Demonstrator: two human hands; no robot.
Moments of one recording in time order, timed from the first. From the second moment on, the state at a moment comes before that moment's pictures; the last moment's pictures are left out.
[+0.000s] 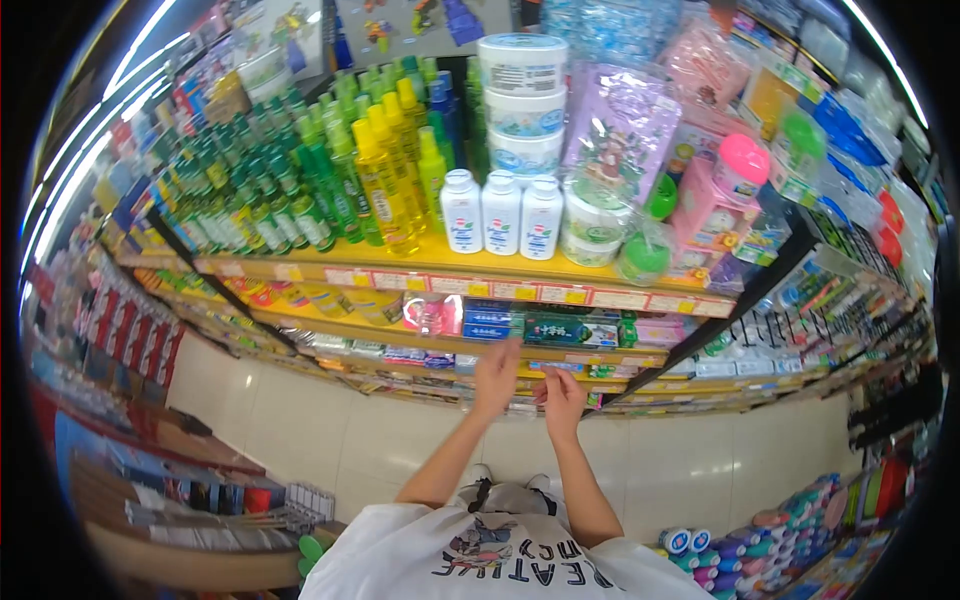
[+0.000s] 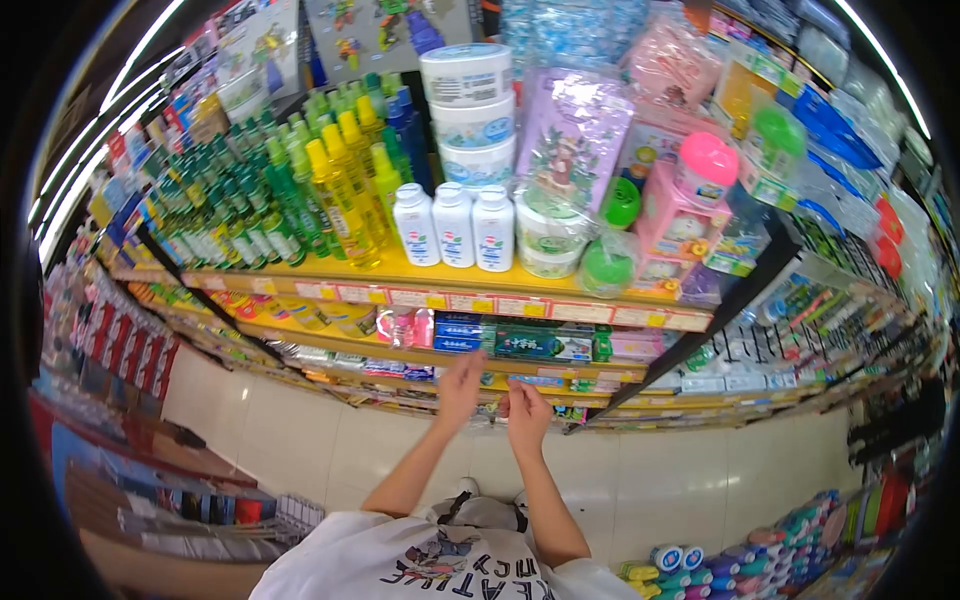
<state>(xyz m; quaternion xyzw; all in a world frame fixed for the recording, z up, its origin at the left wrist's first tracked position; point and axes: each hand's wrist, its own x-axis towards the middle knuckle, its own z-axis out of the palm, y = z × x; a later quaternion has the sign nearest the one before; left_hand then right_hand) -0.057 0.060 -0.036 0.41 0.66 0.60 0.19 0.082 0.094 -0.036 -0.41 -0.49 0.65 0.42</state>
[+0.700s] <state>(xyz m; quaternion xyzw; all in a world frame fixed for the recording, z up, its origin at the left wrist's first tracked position) 0.029 -0.048 -0.079 0.16 0.58 0.73 0.31 0.060 0.006 -0.158 -0.29 -0.40 0.84 0.21</state>
